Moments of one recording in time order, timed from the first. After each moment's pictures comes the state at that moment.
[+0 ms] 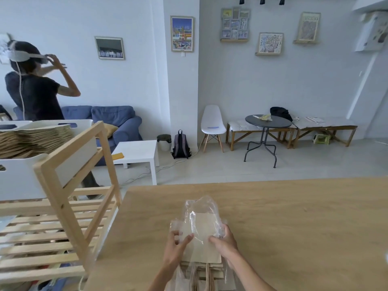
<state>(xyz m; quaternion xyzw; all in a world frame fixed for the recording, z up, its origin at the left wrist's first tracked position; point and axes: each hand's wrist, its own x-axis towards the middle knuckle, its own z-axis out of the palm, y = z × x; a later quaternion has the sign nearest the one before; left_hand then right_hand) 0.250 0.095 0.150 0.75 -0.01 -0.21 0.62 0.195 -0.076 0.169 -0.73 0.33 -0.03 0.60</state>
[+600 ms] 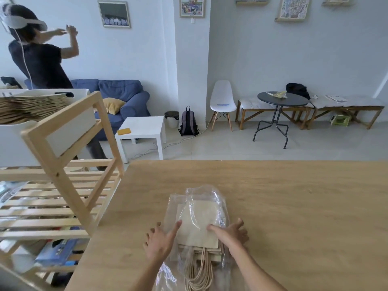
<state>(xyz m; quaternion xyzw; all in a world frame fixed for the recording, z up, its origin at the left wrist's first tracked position) 0.231 0.104 0.111 0.92 0.09 -0.13 0.36 0.182 -0.101 0.123 -0.77 0.49 0.06 0.42</state>
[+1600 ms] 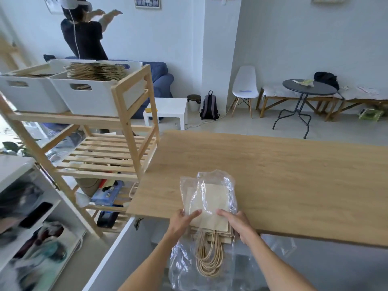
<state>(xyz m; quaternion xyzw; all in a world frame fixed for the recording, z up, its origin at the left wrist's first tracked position) 0.083 0.210 0.129 0.78 0.08 -0.25 0.58 0.051 0.001 0.115 -0.72 0.36 0.11 0.58</state>
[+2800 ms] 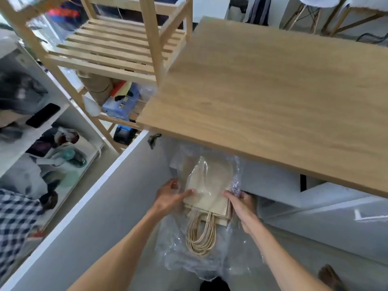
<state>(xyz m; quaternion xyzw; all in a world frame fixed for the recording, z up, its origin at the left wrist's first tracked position) 0.054 0.326 -0.082 0.82 0.16 -0.25 0.48 0.023 0.100 -0.113 -0.70 0.38 0.16 0.58</state>
